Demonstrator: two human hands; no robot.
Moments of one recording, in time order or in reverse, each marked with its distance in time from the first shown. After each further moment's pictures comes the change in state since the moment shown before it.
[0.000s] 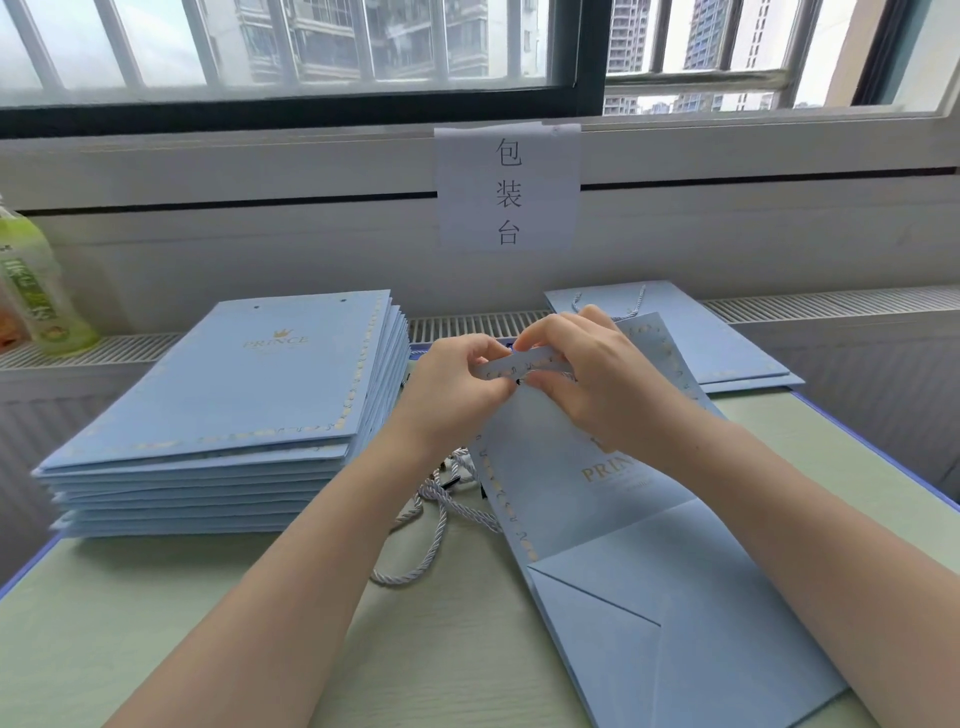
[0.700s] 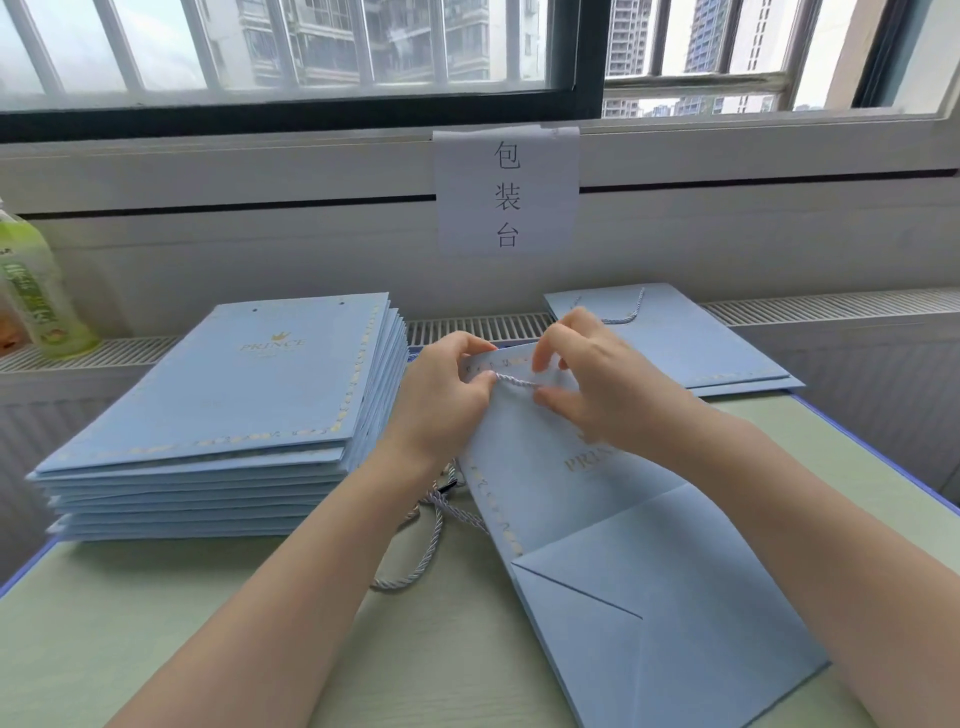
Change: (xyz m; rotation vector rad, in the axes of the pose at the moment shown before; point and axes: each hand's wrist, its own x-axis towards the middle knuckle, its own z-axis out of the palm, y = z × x) left_hand 0.002 -0.008 0.003 0.090 0.156 0.014; right_hand -0.001 0.004 -0.010 -0.037 -0.178 0.124
